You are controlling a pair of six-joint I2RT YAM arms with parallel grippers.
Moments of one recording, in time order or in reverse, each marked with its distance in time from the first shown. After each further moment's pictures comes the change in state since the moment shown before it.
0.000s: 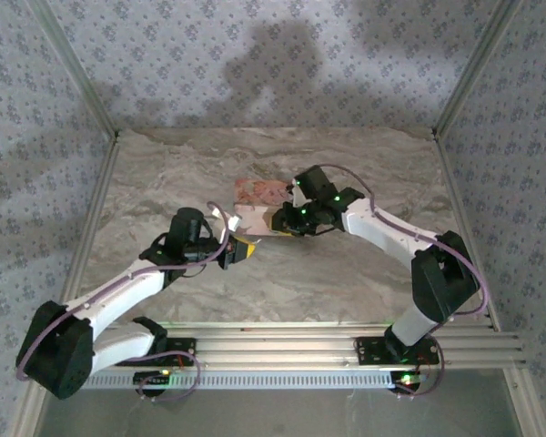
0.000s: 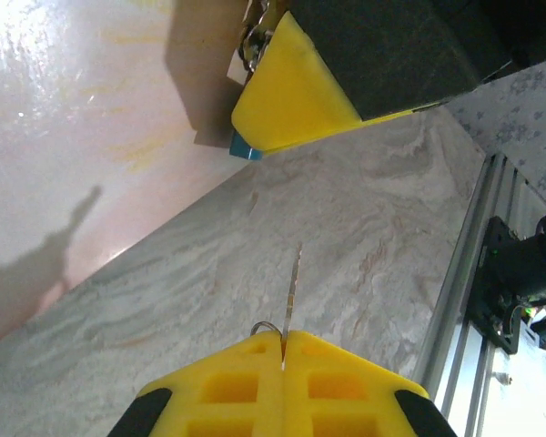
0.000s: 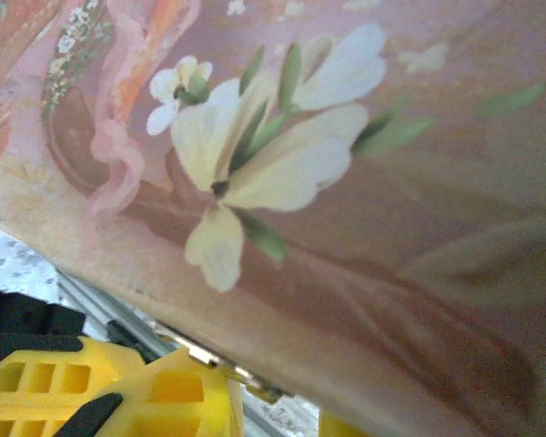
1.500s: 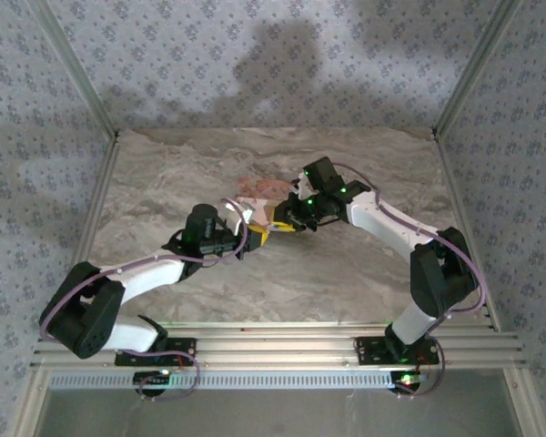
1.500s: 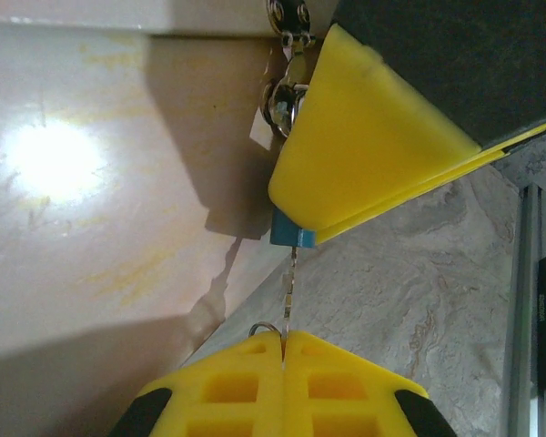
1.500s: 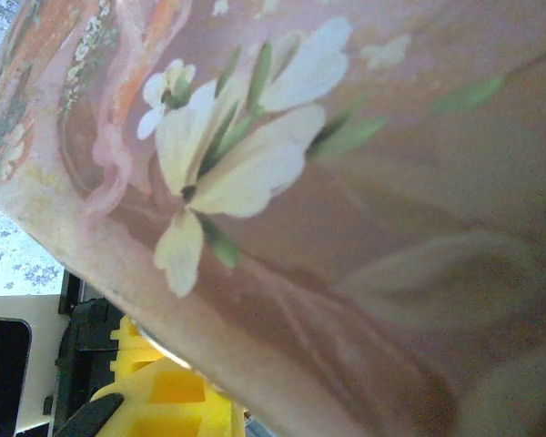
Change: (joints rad) left arm -0.054 0.243 0.008 0.379 -0.077 -0.001; right arm -0.063 0.026 0.032 -0.001 -0.151 0.105
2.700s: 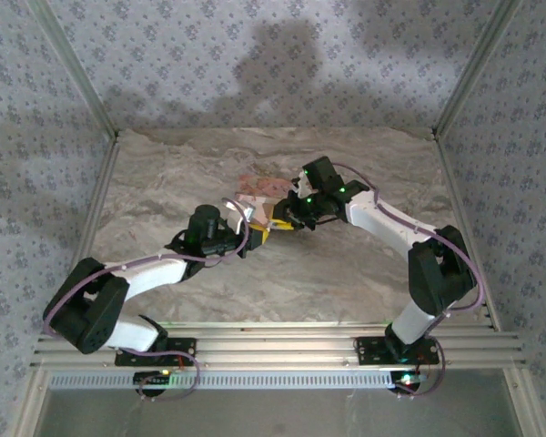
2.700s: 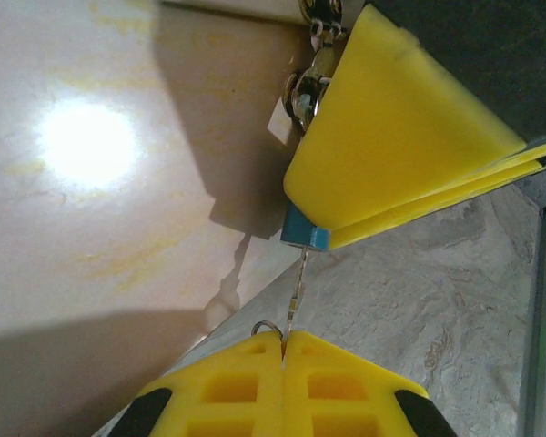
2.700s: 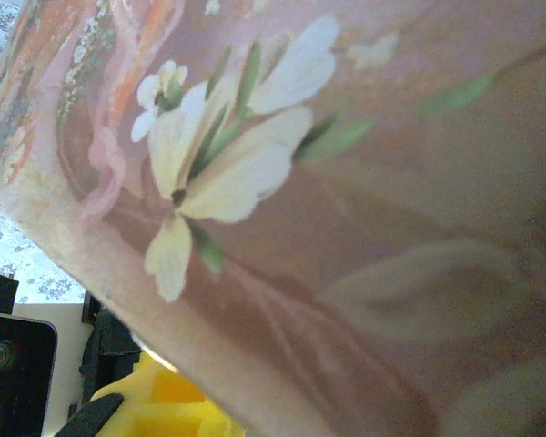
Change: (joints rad) left arm -0.014 0.030 0.000 0.036 -0.060 -0.056; right arm 0.000 0.014 0.000 0.035 0.000 0.044
